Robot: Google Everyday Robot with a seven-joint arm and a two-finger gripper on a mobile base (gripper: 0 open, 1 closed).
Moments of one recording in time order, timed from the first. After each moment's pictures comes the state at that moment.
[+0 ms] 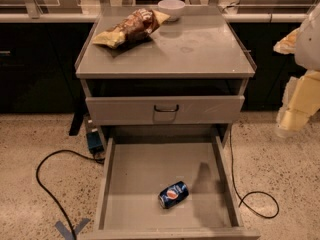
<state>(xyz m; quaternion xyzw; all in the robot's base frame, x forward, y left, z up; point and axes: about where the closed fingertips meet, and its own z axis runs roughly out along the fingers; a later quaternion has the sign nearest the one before) 0.438 -0.217 0.976 -0.60 0.78 -0.03 0.16</state>
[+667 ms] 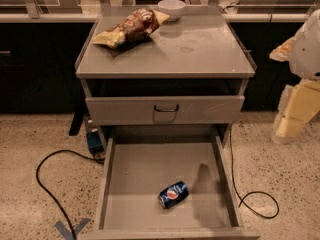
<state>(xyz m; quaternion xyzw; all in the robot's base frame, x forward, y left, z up) 0.436 -0.214 0.964 -0.61 0.78 -0.03 0.15</state>
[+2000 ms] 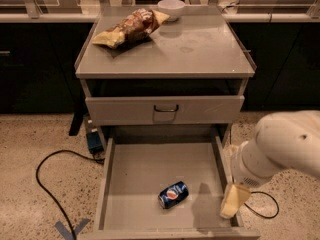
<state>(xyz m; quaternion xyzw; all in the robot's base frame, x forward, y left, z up) 0.419 -0.194 0.686 -0.59 0.79 0.01 0.13</state>
